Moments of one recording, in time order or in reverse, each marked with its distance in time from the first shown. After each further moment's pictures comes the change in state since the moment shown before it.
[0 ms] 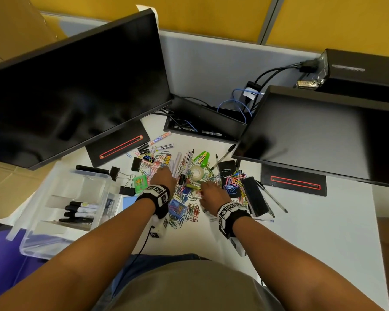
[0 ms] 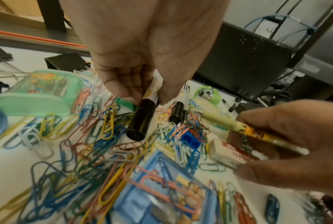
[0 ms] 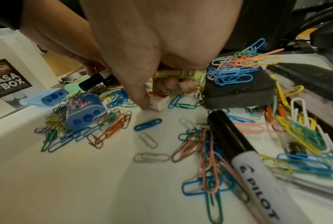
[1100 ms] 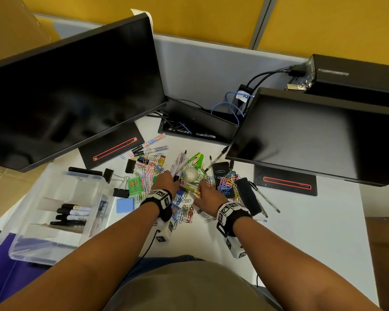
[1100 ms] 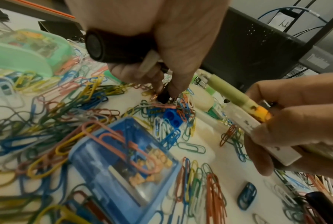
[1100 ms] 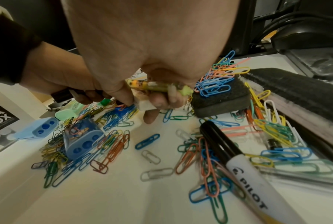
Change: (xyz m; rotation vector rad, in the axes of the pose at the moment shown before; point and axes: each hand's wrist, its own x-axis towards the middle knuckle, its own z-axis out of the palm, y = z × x) left_hand -0.018 0.018 0.012 -0.143 0.044 0.001; right_hand -0.012 0.005 -0.014 0.283 -0.101 0.088
